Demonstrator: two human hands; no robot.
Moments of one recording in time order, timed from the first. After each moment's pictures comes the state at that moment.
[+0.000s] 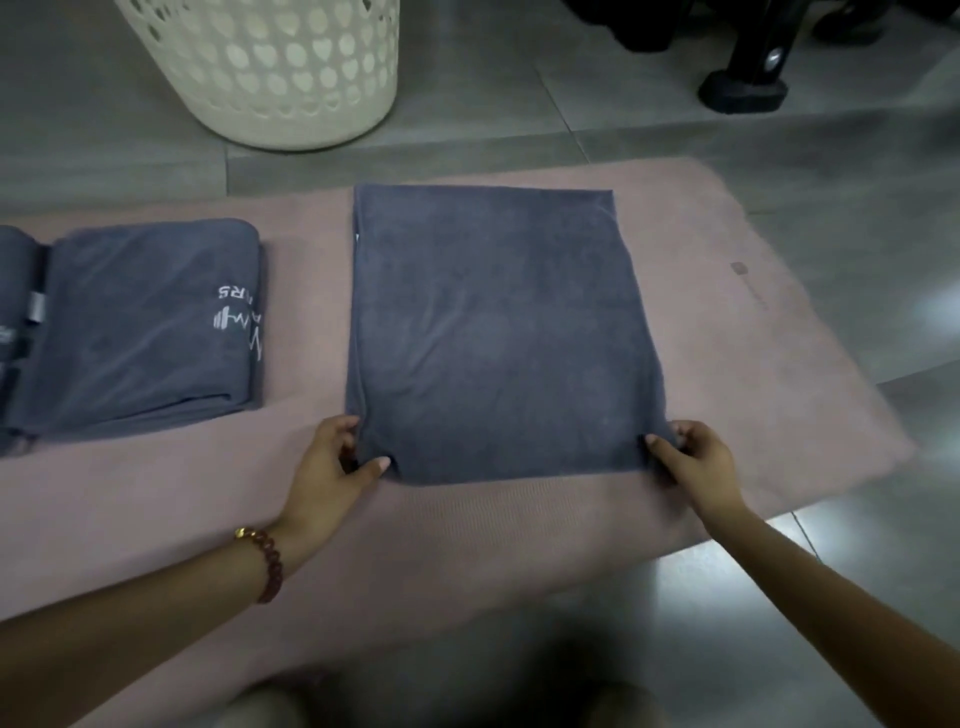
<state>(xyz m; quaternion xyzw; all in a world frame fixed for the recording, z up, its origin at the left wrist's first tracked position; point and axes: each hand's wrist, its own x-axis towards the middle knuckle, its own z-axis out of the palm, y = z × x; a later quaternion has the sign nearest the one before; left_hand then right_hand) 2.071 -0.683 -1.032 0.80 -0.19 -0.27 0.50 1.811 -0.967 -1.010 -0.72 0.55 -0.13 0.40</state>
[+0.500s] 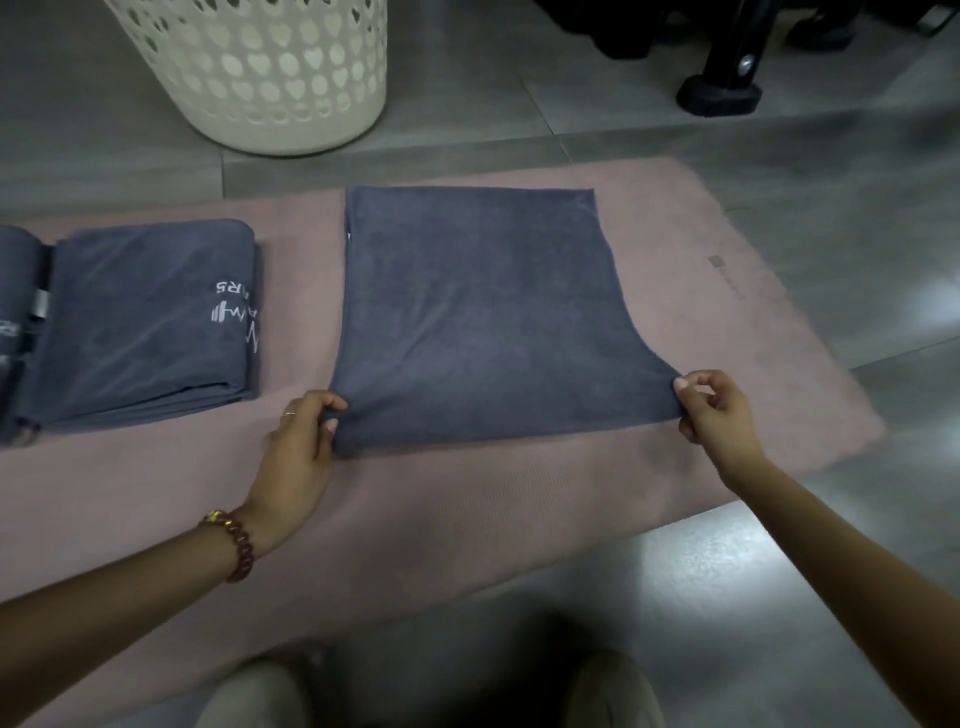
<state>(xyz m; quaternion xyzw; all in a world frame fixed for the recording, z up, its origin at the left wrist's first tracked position) 2.073 -0.665 -1.000 0.84 -0.34 -0.12 0.40 1.809 -0.984 -0.966 -0.65 0.50 -0.24 0.52</state>
